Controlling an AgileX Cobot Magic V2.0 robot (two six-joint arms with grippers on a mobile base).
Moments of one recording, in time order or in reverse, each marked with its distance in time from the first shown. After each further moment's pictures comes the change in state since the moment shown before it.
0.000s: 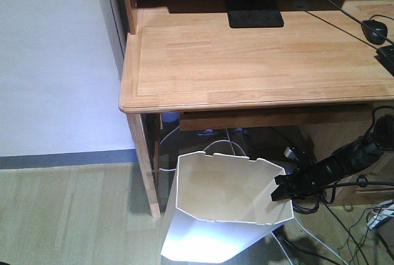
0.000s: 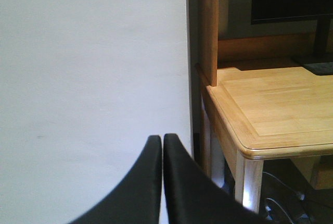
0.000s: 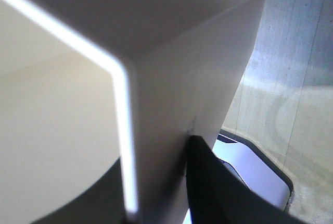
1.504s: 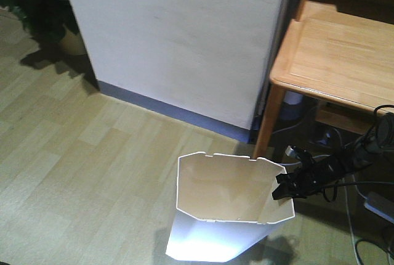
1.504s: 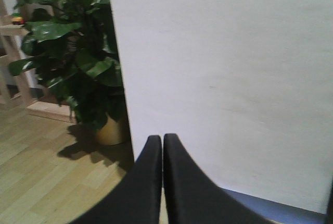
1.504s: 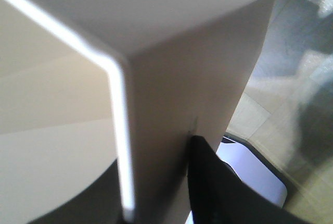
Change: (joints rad) left arm 0.000 0.000 0.000 0.000 0.000 0.000; right arm -0.001 -0.009 -0.003 -0.009 0.006 0.002
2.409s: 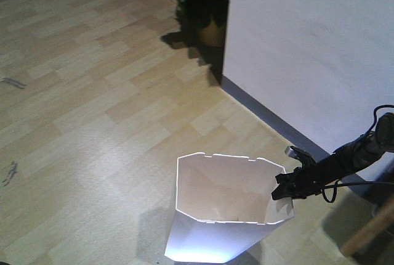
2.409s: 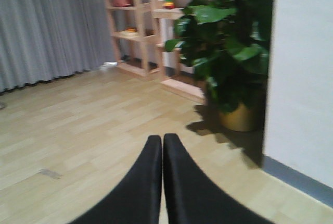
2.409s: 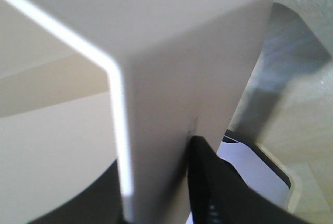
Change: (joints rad) left arm 0.000 0.000 0.000 0.000 0.000 0.000; right arm -0.002 0.000 0.000 0.001 0.008 -0.001
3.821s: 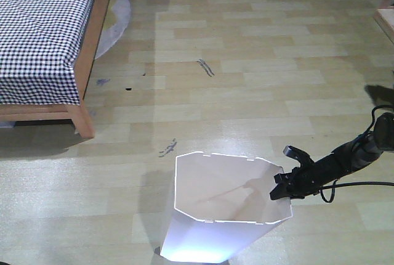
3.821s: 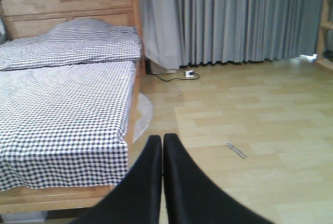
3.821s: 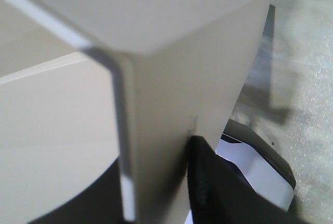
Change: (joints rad) left arm 0.000 0.000 0.000 0.000 0.000 0.000; right arm 0.007 0.000 0.000 0.005 0.008 0.000
